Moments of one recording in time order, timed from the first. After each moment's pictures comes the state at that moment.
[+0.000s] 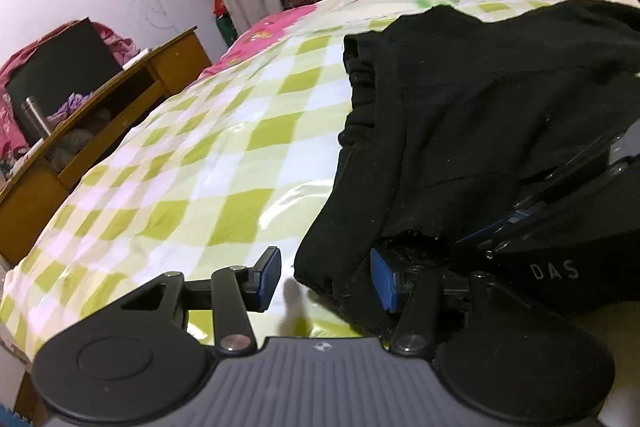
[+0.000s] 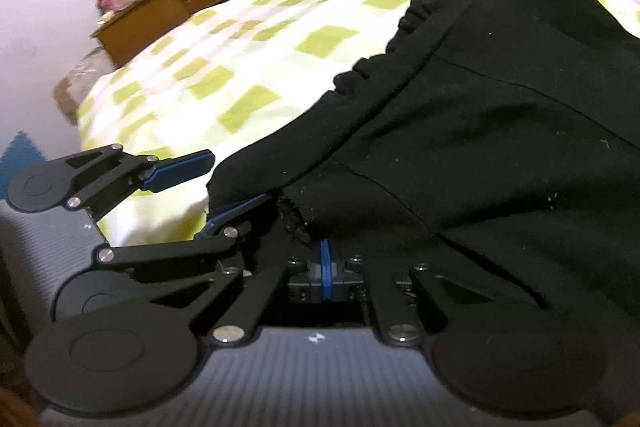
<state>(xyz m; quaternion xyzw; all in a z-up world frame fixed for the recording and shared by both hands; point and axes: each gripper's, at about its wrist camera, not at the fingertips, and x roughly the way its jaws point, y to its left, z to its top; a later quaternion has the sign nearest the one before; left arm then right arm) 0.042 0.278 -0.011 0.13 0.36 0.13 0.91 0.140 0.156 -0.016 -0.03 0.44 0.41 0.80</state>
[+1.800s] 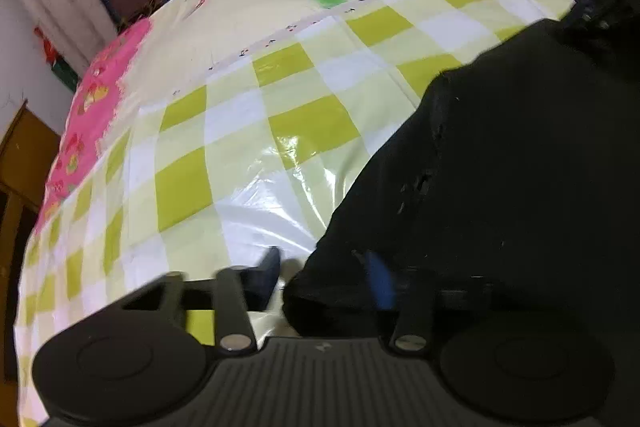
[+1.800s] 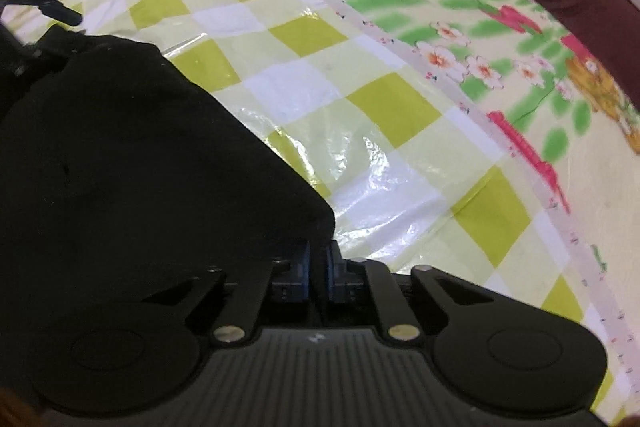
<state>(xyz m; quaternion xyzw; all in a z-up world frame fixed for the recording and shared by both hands) 0.363 0.297 0.010 0.23 0.46 -0.08 0.85 0.466 -0.042 -0.004 -0.26 0.42 0.30 0.81</state>
